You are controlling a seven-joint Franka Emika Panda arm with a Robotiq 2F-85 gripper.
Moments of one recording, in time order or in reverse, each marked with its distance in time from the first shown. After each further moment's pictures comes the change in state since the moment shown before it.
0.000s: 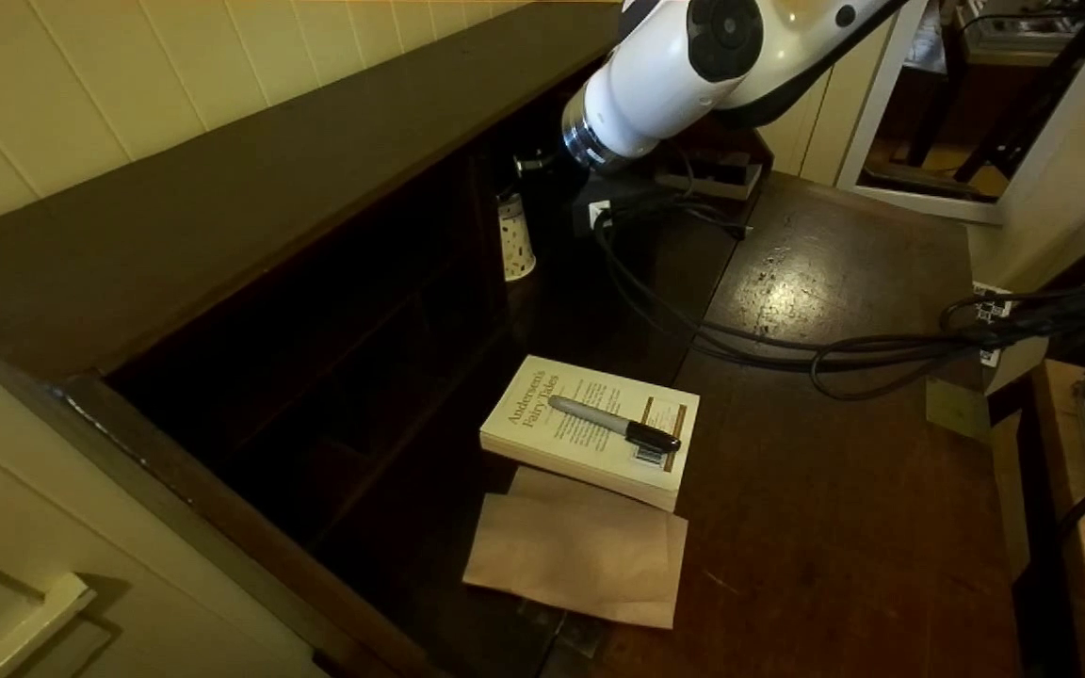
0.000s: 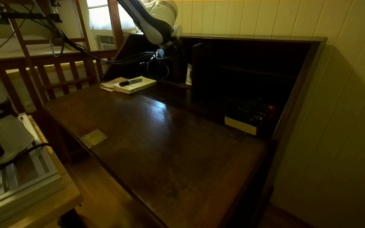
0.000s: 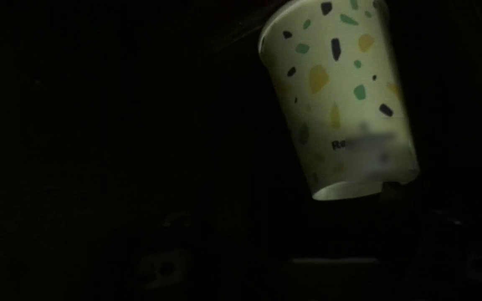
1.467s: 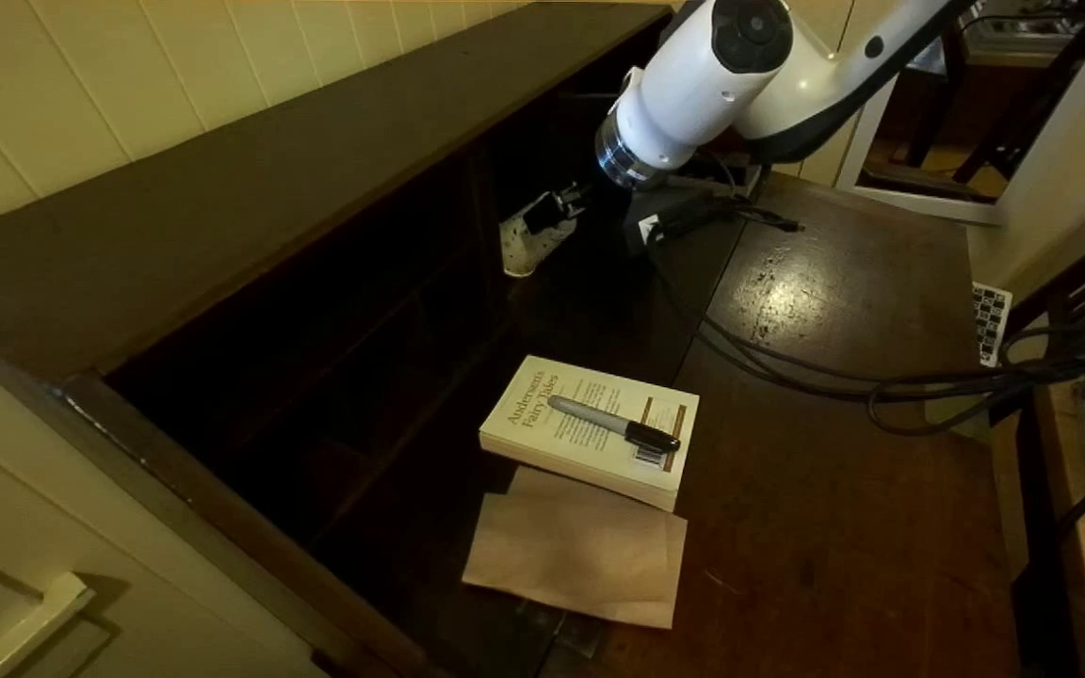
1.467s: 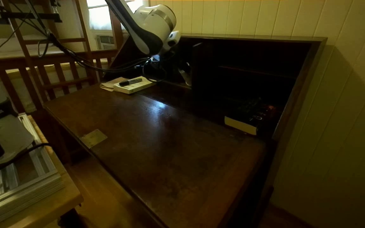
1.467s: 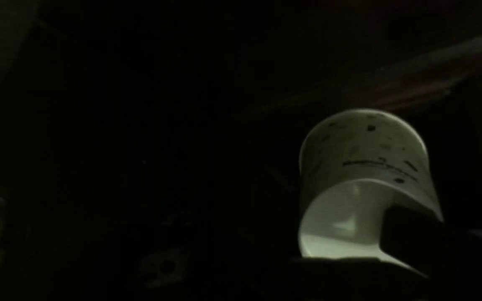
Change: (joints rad) arm 0.054 -0.016 -0.117 -0.144 0.281 0.103 -0.429
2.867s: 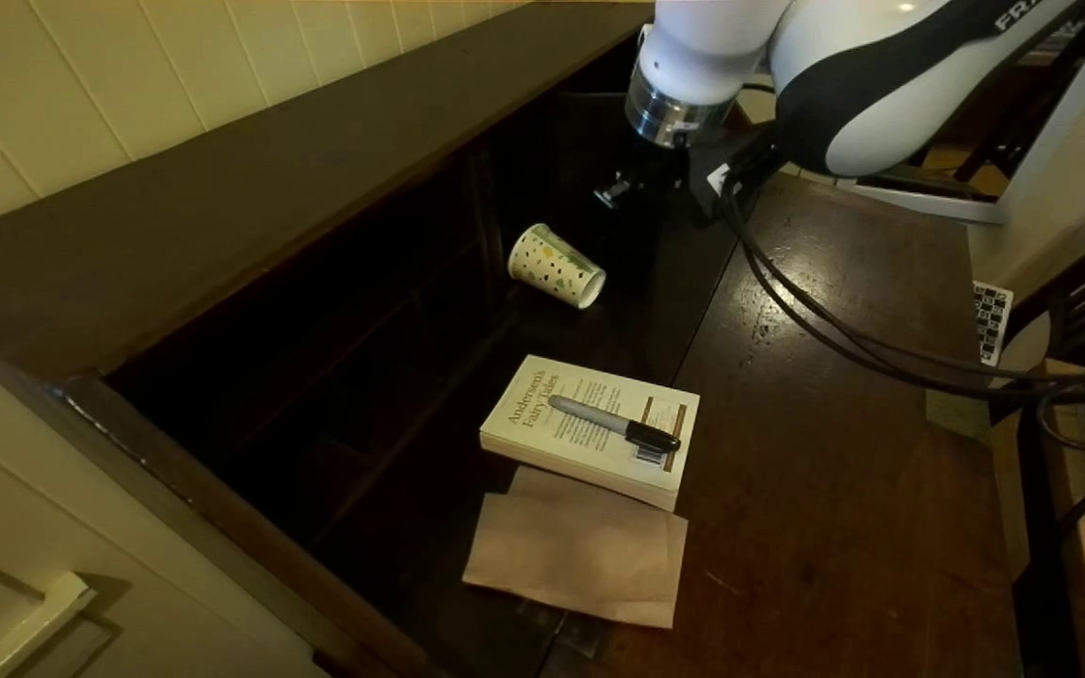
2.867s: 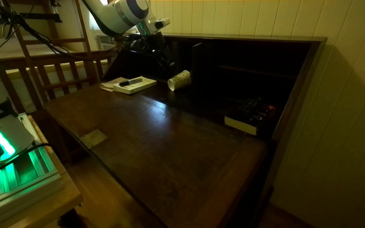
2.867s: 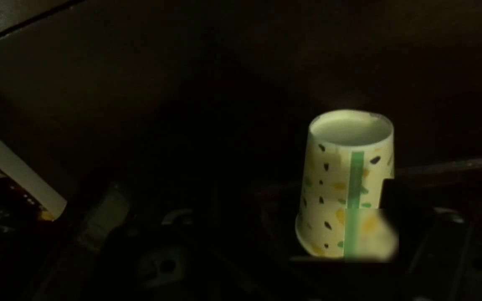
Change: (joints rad) arm -0.140 -0.327 0.294 -0.361 0.986 -0.370 -1.148
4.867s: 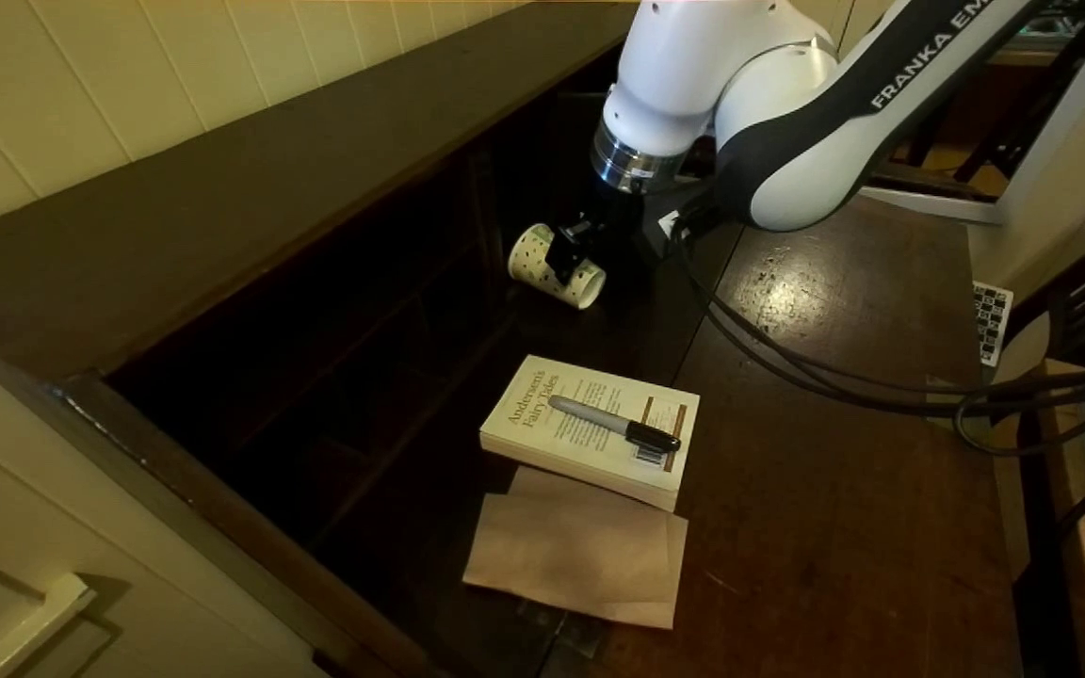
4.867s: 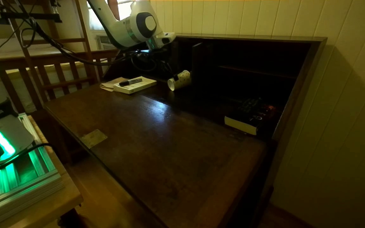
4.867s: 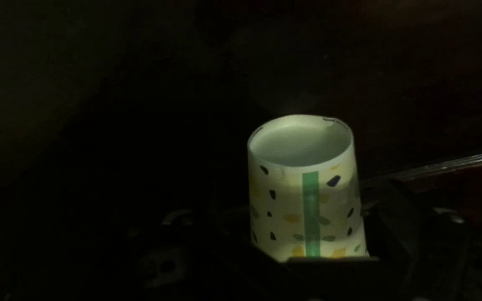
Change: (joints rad) arm -0.041 0.188 0.050 0.100 0.117 0.135 -0.042
